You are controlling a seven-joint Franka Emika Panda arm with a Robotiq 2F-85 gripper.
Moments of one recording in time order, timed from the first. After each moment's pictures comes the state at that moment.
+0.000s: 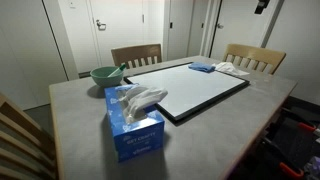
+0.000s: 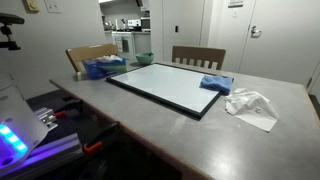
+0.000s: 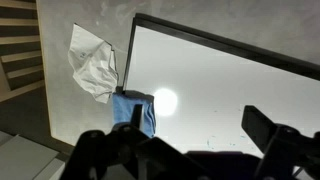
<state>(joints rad) -0.09 -0.60 -0.11 -2.59 -0.33 2.20 -0.27</state>
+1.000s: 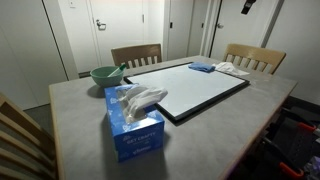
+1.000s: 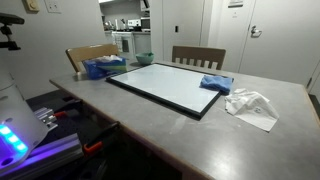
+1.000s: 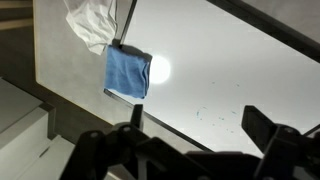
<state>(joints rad) -0.03 -0.54 -0.16 -2.59 -0.32 2.42 -0.43</state>
